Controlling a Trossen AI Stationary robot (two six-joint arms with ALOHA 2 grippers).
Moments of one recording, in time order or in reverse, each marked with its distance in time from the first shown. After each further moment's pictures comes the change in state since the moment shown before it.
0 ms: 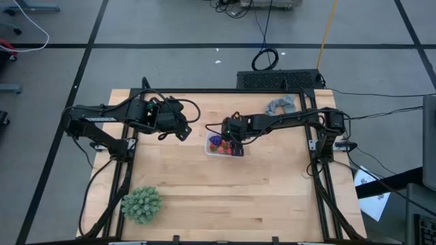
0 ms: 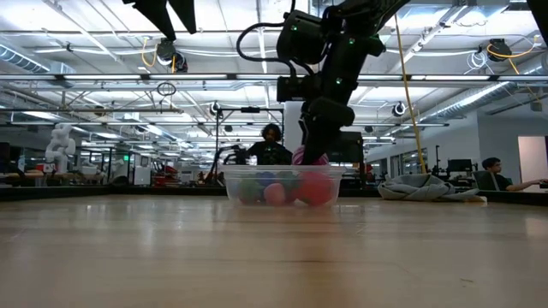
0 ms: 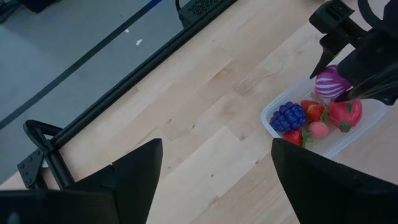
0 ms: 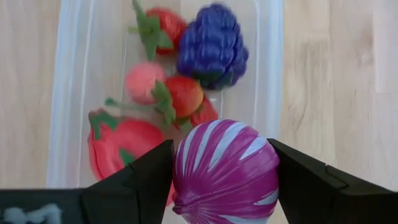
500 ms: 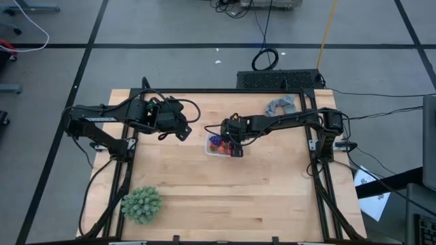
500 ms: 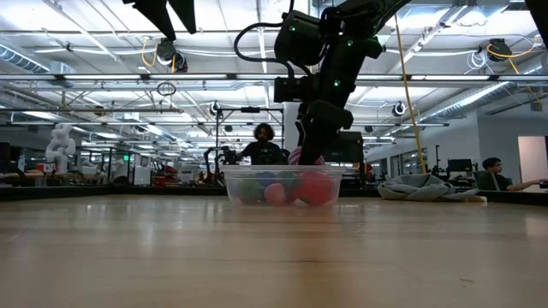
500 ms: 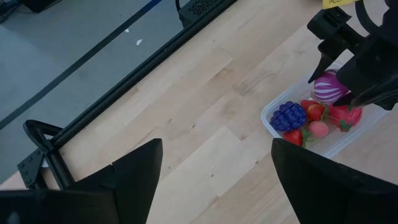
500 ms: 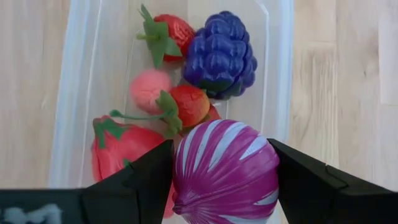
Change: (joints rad) left arm 0.000 0.000 0.000 -0.001 0.000 -0.001; right arm 0.006 0.016 0.000 0.025 0.000 -0.023
